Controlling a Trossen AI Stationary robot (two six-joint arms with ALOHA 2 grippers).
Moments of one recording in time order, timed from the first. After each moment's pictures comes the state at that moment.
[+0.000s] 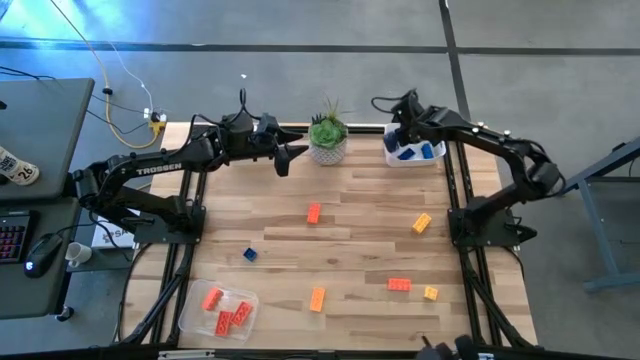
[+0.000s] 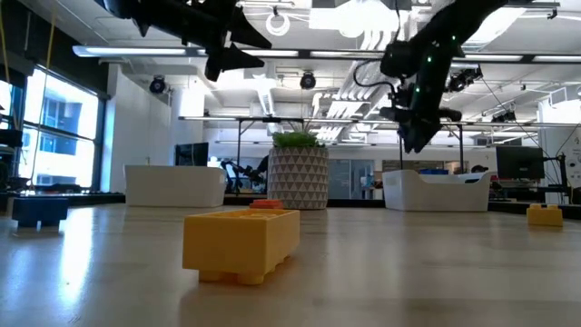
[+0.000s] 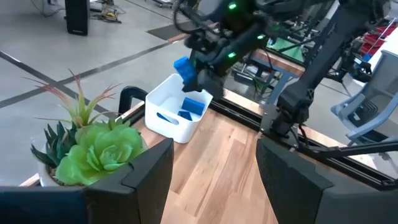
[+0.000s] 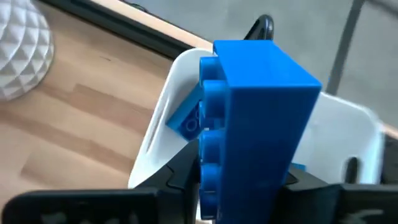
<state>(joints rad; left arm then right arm) 0.55 1.23 0.87 0.12 0.12 -0.26 -0.77 1.45 1.08 -0.73 0.27 0.31</state>
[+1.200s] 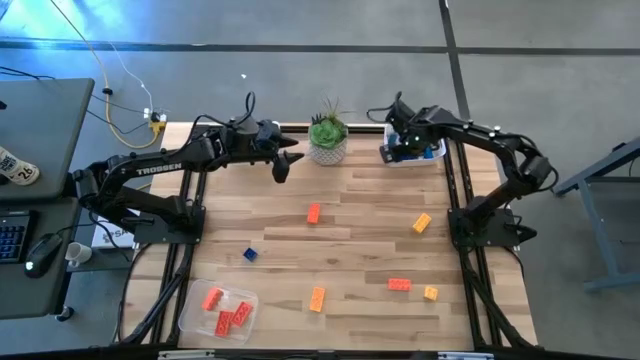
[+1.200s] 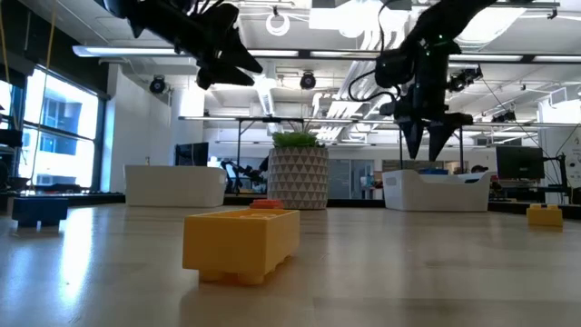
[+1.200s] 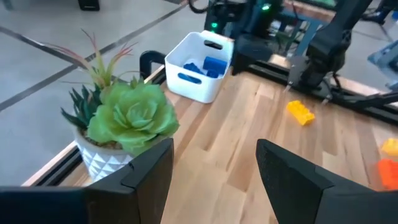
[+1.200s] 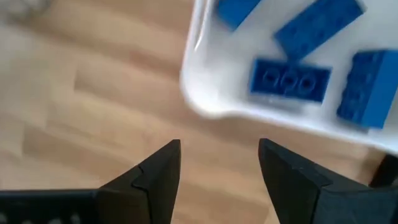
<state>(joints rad) 0.55 1.23 0.87 -0.06 0.08 -0.11 -0.71 1.52 1.15 -1.01 0.01 0.52</state>
